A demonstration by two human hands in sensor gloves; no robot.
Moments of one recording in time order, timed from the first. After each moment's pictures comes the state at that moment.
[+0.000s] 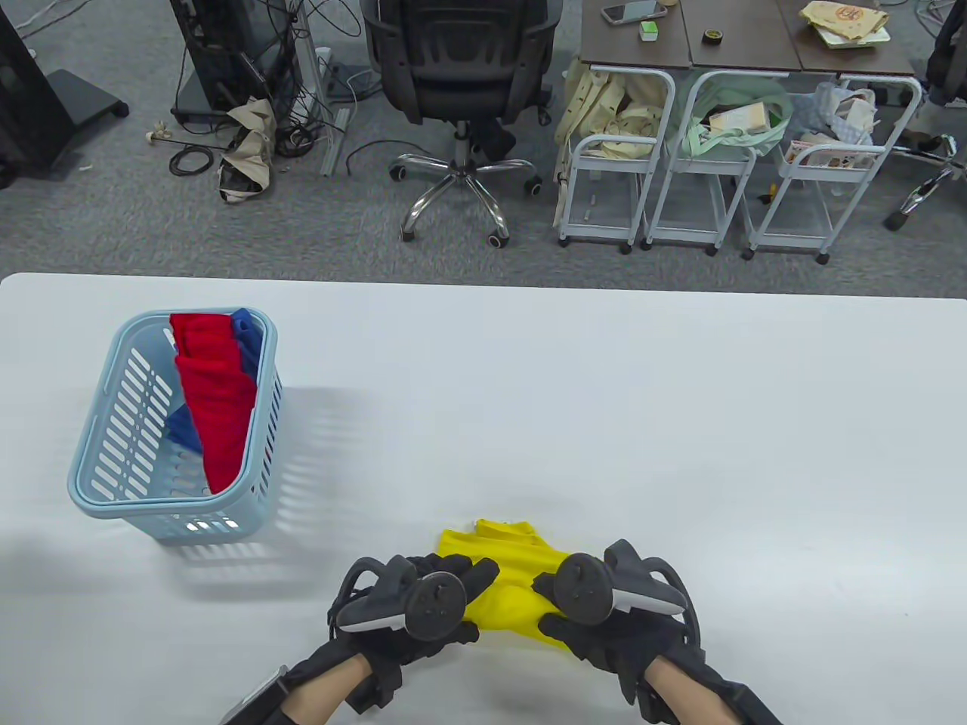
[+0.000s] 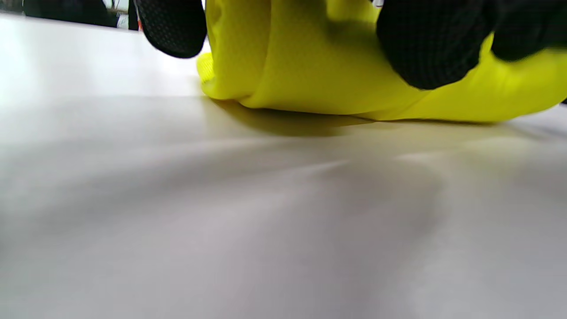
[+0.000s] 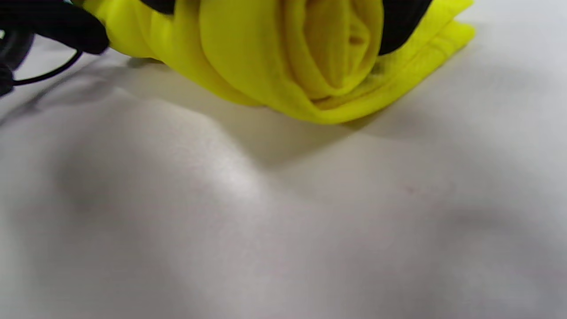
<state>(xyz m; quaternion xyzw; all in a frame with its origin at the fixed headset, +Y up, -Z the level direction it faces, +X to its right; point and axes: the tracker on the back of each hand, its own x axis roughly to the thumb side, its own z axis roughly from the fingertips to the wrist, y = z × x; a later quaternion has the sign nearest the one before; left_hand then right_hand) -0.107 -0.758 -0.229 -0.11 -0.34 0.00 0.93 0.119 -0.750 -0.233 0.26 0.30 0.92 0.09</state>
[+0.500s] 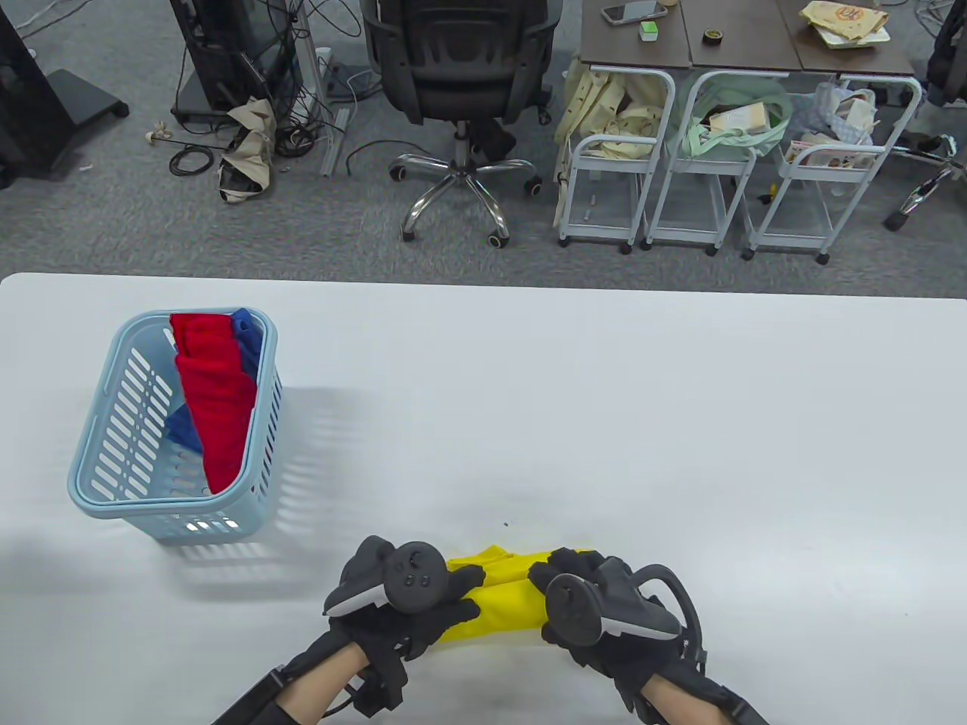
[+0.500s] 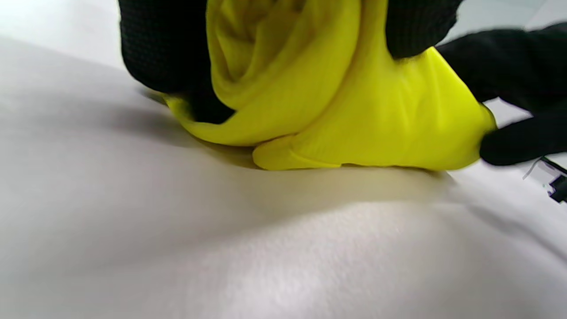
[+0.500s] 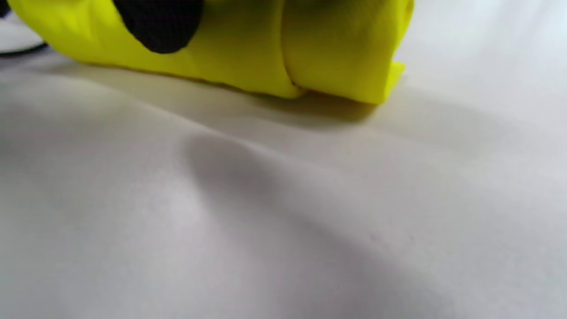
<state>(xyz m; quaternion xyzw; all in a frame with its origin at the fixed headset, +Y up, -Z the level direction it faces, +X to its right) -0.128 -0.759 -0.249 -0.19 -0.28 0.19 0.92 0.101 -0.745 -0.217 0.24 0.20 0.95 -0.05</state>
